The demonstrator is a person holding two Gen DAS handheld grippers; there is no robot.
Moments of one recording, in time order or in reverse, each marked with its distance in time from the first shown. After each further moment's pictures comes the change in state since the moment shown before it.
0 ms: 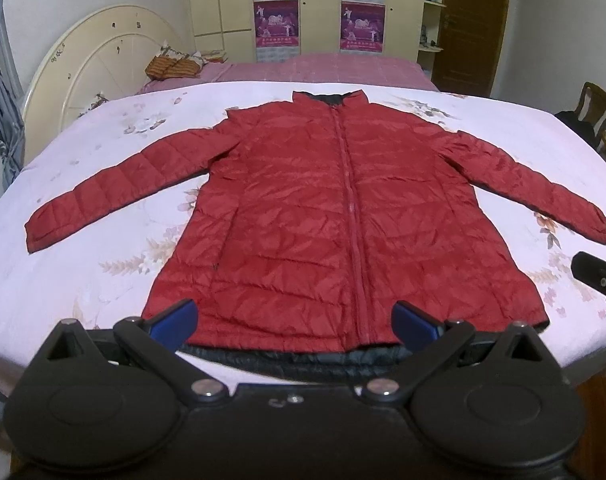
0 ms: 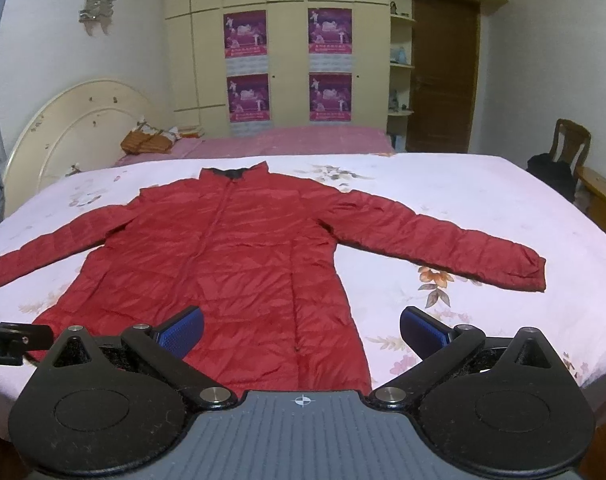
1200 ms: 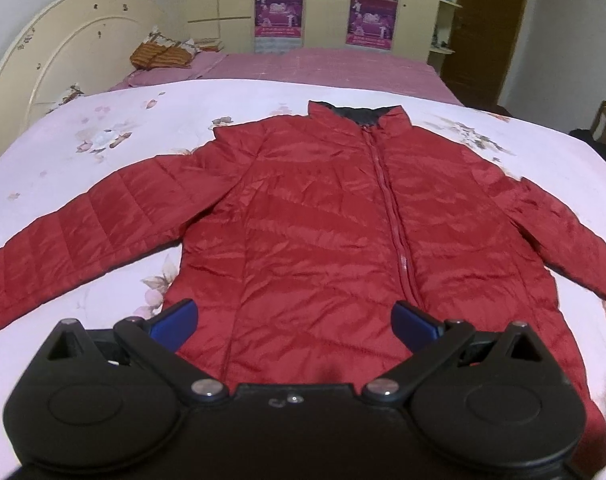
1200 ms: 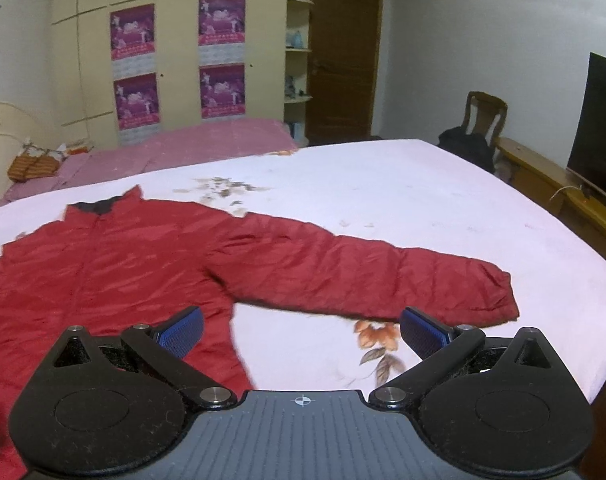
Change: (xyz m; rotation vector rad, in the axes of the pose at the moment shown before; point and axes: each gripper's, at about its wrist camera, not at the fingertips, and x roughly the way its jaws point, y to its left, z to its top) left arm 0.181 0.035 0.123 -0.045 0.030 -0.029; right arm 0.160 -0.071 0.079 0.150 0.025 -0.294
